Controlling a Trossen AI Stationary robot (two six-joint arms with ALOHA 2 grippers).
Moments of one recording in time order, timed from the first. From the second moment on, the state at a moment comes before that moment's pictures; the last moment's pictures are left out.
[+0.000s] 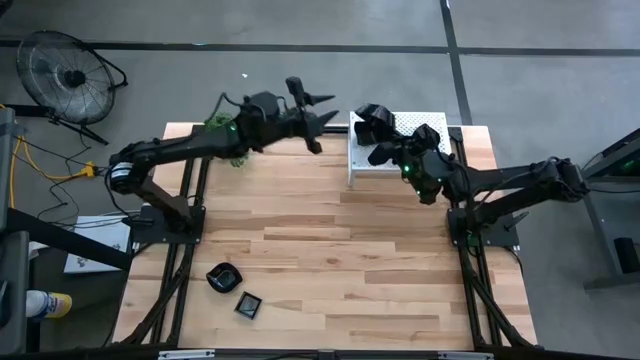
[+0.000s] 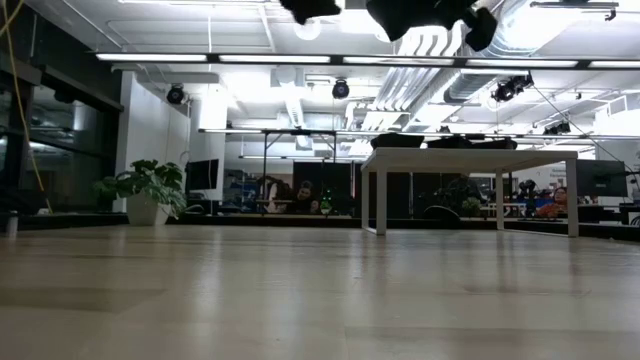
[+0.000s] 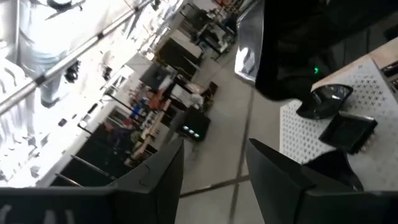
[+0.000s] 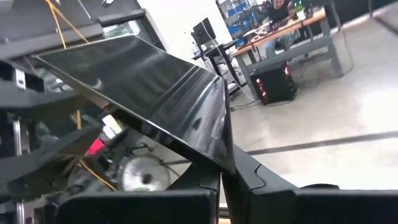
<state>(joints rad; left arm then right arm) 0.30 1.49 1.42 0.11 -0.23 0.89 0.01 1.15 0.89 0.31 1.09 0.50</state>
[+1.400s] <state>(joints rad) 0.57 1.36 1.42 -0.30 0.18 0.81 -0.57 1.14 0.89 -0.15 0.01 1.15</state>
